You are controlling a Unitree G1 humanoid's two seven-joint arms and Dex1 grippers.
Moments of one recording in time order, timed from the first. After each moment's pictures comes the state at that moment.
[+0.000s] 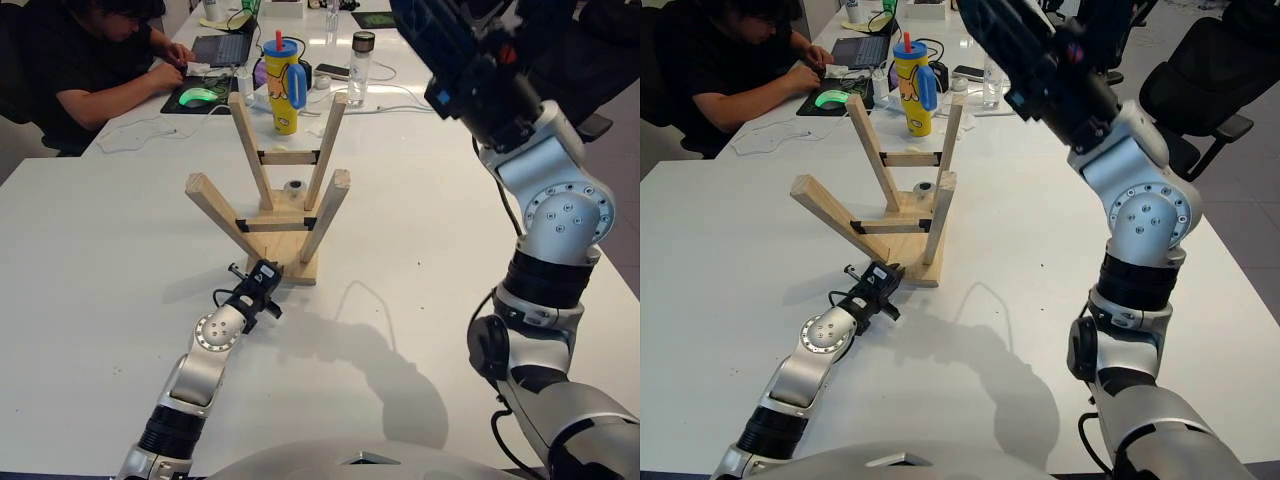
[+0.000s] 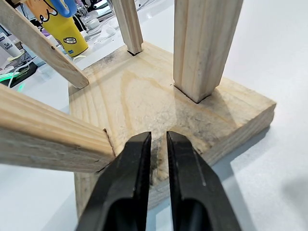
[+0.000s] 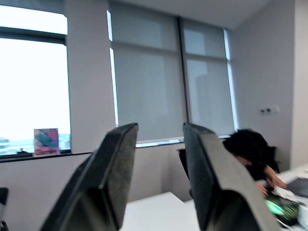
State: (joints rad) left arm 0.01 0.26 -0.24 -0.12 0.19 0.30 -0.30; right arm -0.86 -0.26 -0.25 -0.20 0.99 0.68 0.53
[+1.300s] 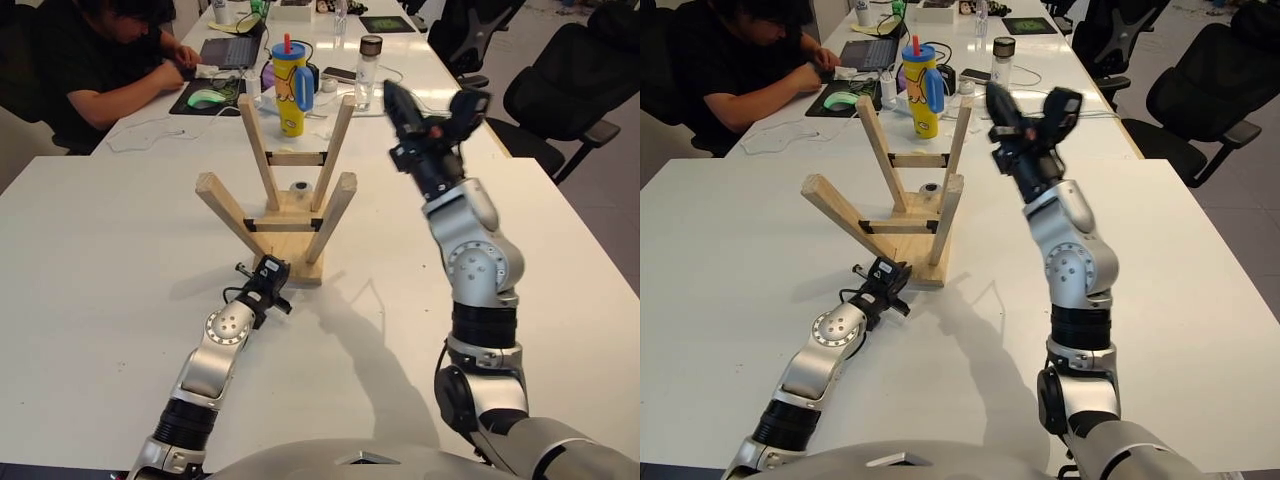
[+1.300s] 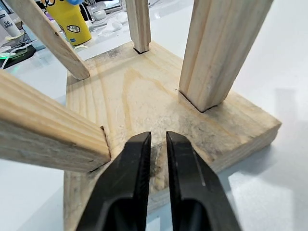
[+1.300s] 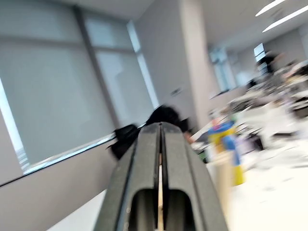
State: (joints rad) left arm 0.00 0.19 -0.23 -0.11 0.12 0.29 -0.27; right arm -0.55 -0.10 -0.17 -0.19 0.69 0.40 0.21
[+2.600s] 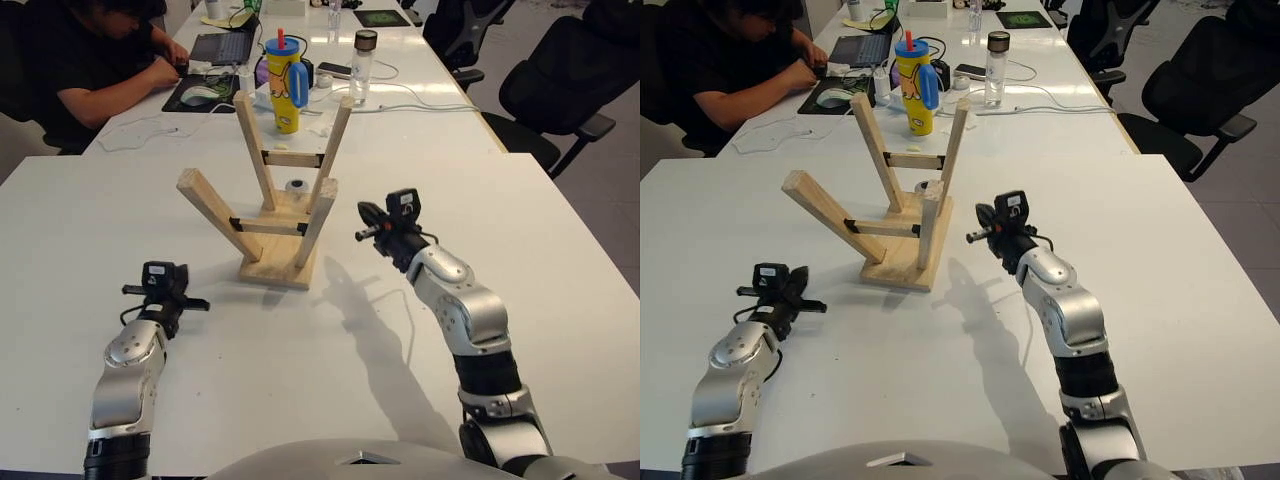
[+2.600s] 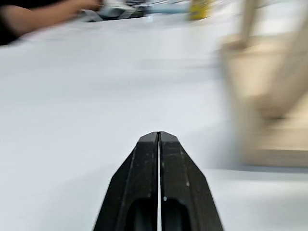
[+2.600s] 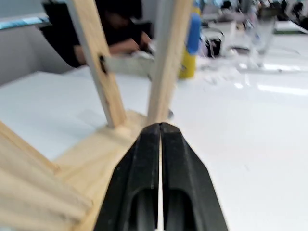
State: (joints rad) left arm 0.17 0.32 0.16 -0.25 -0.29 0.37 -0.41; right arm -0.37 -0.18 0.08 -0.10 0.33 0.48 0.28
